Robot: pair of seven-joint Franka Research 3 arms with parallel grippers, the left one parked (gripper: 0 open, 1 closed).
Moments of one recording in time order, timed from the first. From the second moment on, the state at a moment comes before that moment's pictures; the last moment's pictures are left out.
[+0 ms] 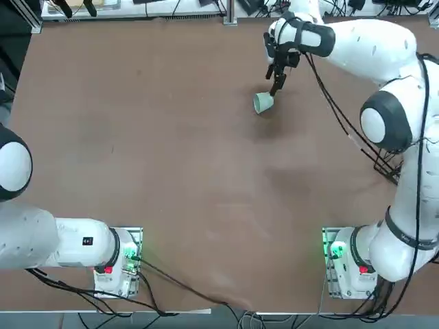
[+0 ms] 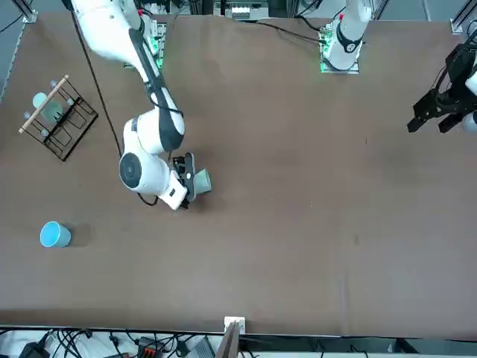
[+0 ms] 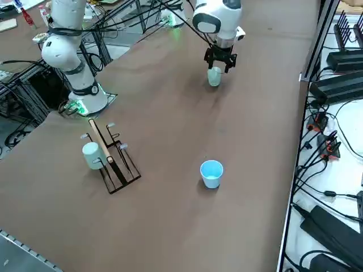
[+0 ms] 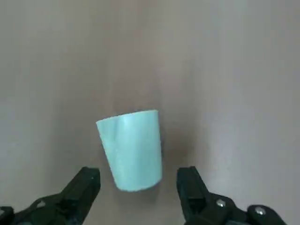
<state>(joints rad) 0.47 0.62 -0.06 -1.60 0.39 2.10 -1.52</state>
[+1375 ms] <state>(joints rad) 0.46 0.72 -0.06 -1.61 0.50 2.14 -1.73</state>
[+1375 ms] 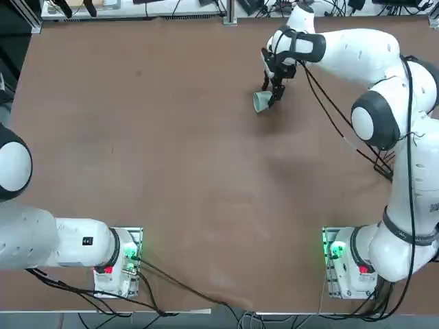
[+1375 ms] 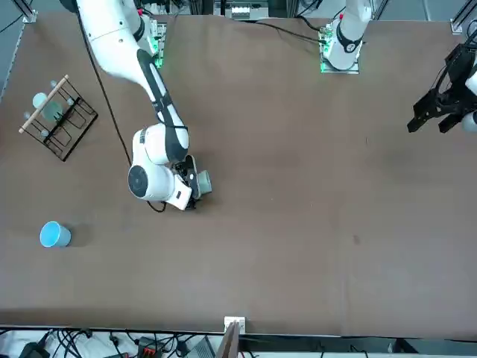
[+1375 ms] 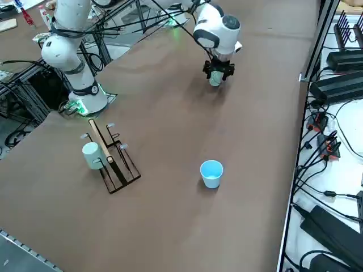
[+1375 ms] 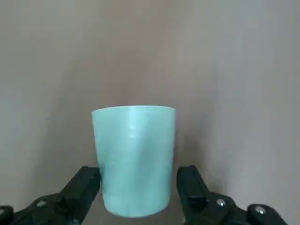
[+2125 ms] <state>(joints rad) 0.46 0.72 -0.06 -1.62 0.51 2.15 -1.74</state>
